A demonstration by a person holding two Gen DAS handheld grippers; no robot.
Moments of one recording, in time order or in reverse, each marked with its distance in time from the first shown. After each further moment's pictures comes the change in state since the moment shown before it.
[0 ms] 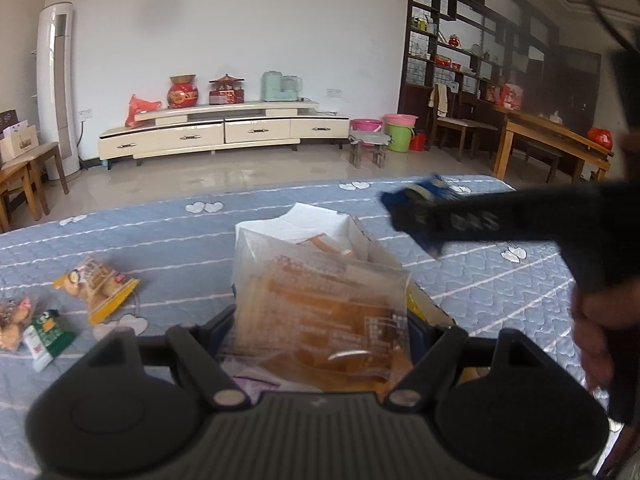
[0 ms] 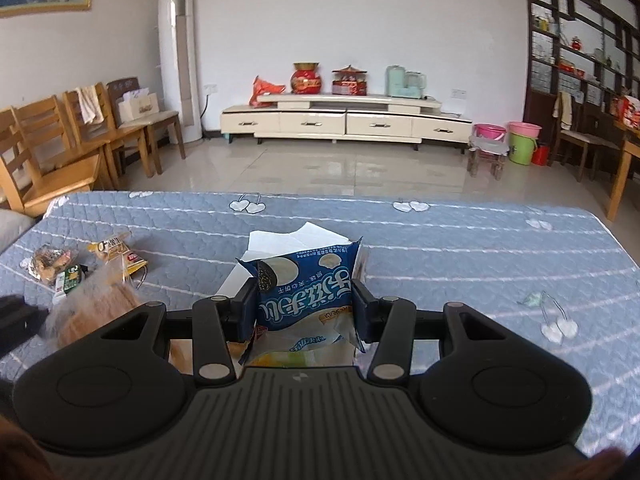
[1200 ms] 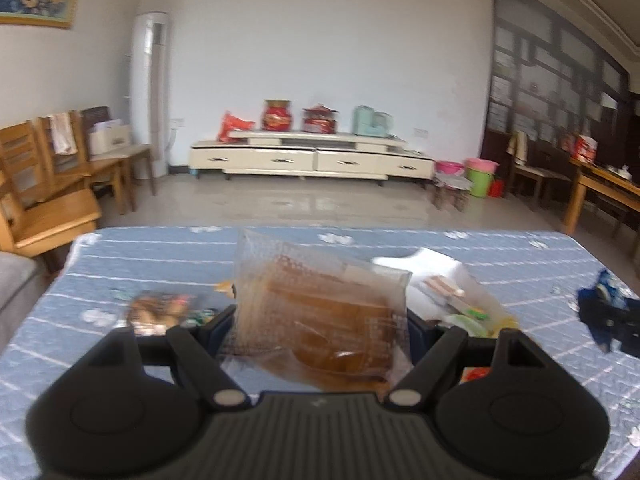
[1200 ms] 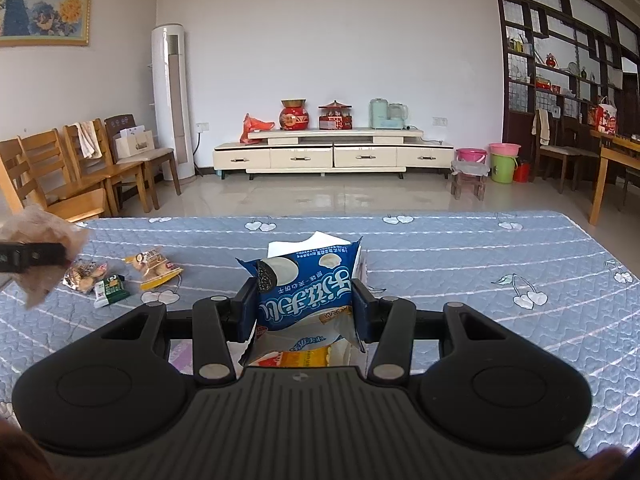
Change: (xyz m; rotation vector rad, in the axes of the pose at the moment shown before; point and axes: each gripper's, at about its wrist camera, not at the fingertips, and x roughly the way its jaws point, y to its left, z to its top) left arm -0.099 0.082 -0.003 -0.124 -0.093 0.212; right arm -0.076 -0.004 -0.047 0.043 -0.128 -0.031
